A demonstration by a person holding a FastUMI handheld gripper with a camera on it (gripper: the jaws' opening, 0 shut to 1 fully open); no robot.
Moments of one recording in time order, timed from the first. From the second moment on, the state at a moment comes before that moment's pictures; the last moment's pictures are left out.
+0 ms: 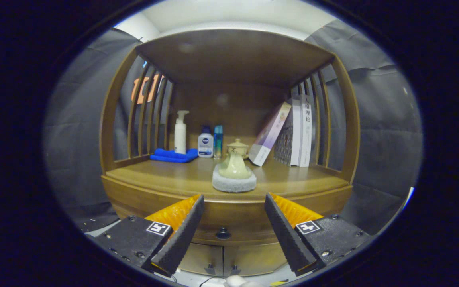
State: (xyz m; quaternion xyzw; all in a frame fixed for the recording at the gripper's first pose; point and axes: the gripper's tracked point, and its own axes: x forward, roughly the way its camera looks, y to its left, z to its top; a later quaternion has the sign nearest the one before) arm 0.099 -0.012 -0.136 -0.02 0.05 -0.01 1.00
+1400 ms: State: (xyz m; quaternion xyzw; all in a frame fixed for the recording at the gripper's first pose) arm -0.099 -0.077 -0.011 0.01 -0.02 0.00 1.00
